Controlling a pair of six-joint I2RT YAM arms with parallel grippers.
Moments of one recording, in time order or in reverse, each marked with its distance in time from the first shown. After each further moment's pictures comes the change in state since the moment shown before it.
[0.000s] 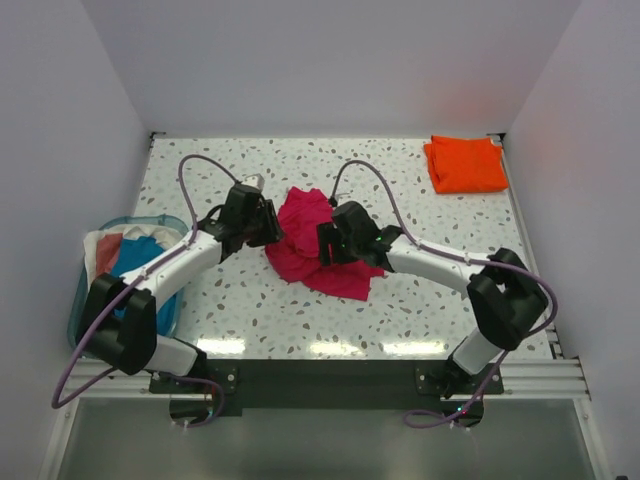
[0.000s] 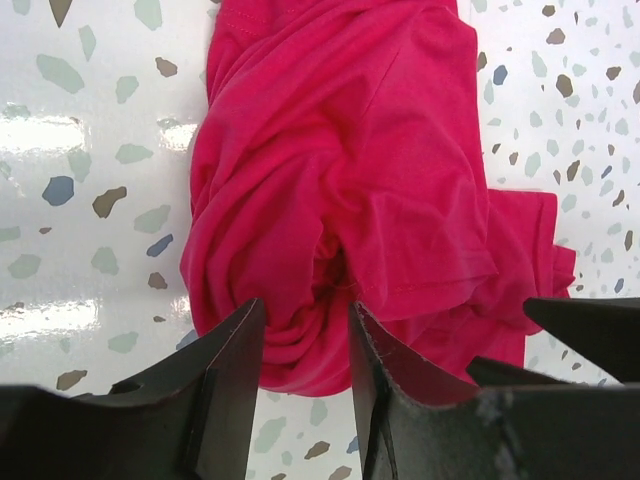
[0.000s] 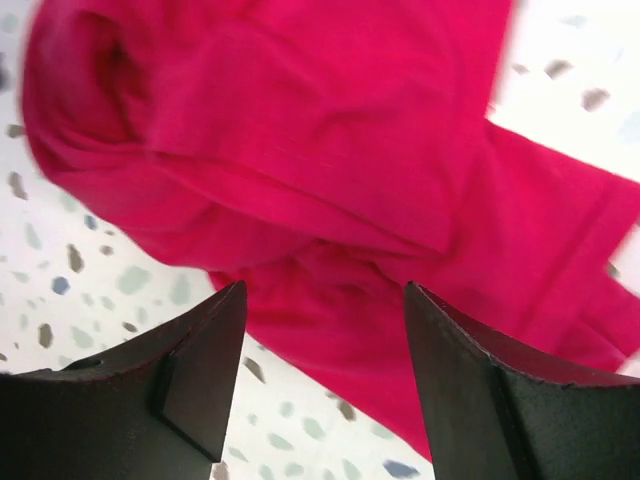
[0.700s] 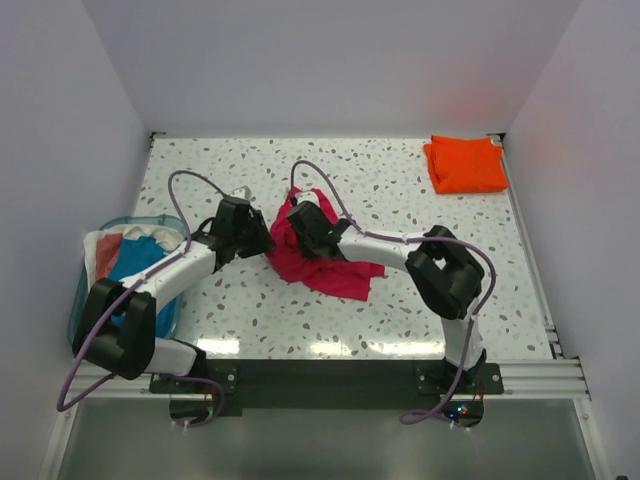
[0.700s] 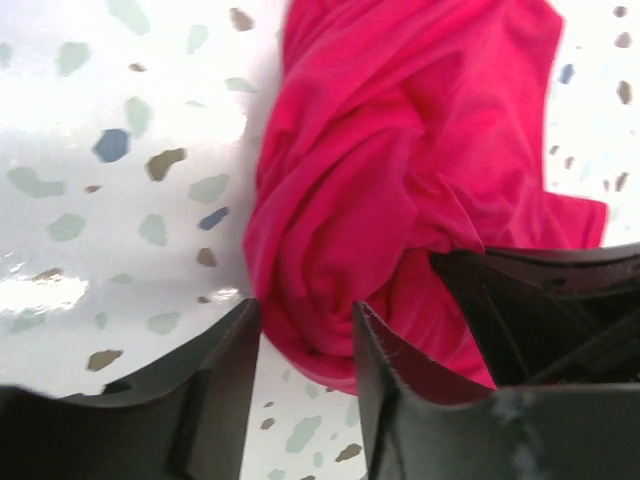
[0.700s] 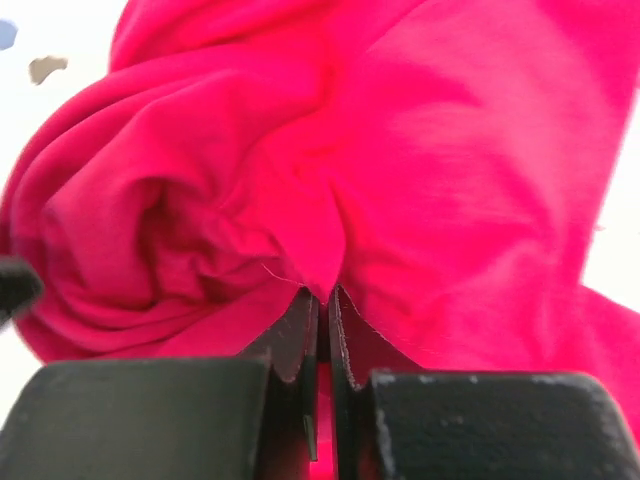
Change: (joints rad) left arm 0.061 -0.027 -0.142 0.074 0.002 -0.040; right arm 0.125 0.389 0.351 -0.006 0.196 -0.072
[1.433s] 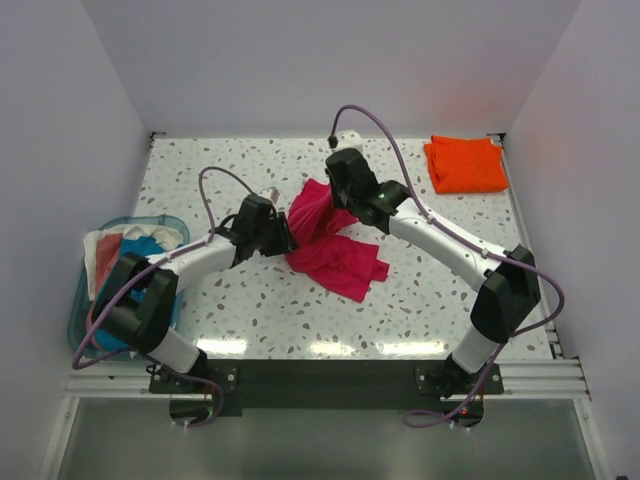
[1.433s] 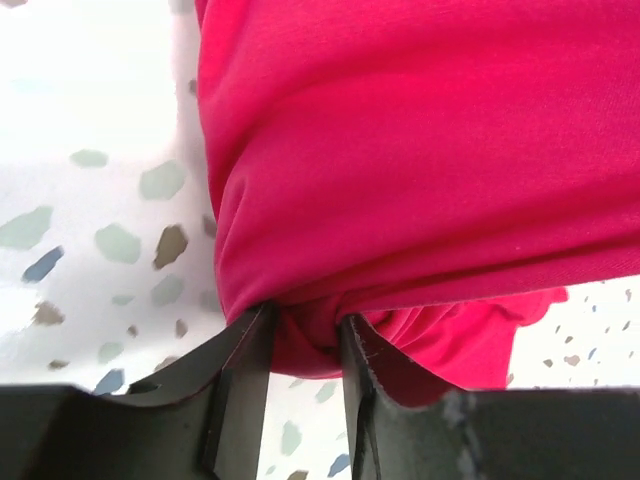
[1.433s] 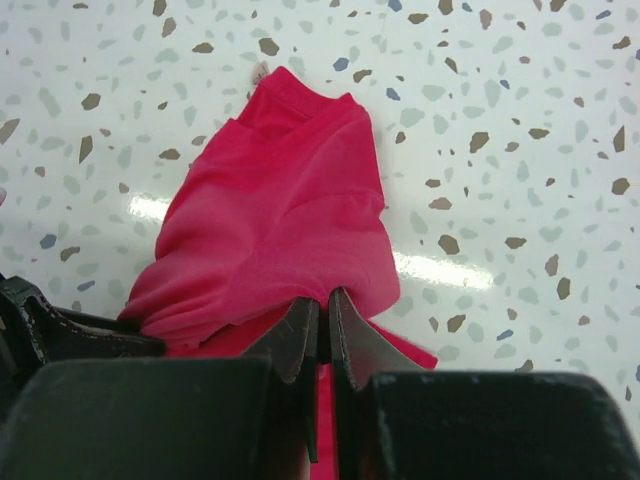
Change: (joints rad) left arm -0.095 0.155 0.055 0.117 0.107 0.003; right arm -0.130 -0.314 0.143 -0.199 0.180 -0.129
